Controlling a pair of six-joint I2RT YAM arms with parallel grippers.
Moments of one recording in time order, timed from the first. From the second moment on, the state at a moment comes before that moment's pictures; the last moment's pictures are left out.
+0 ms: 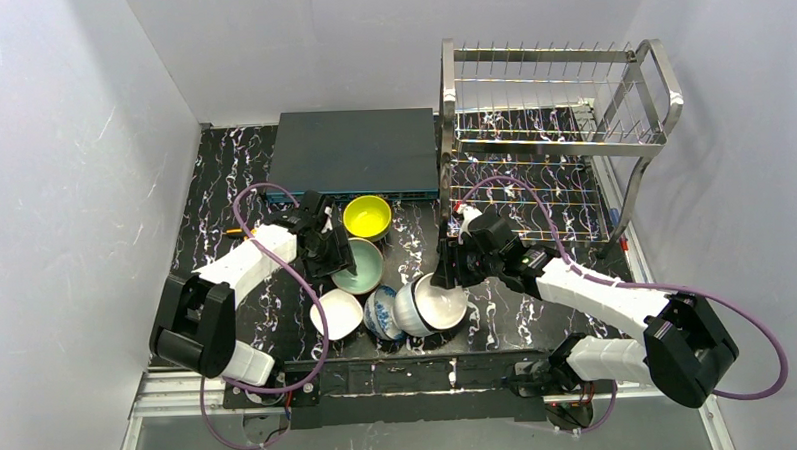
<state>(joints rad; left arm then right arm) -0.41 1.45 0.90 -0.70 0.11 -0.65 0.76 1.19 0.64 -0.21 -0.21 0.54</state>
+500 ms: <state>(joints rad) -0.32 1.44 0.85 -0.64 0.24 -0.68 0.76 1.19 0.64 -0.21 -0.21 0.54</state>
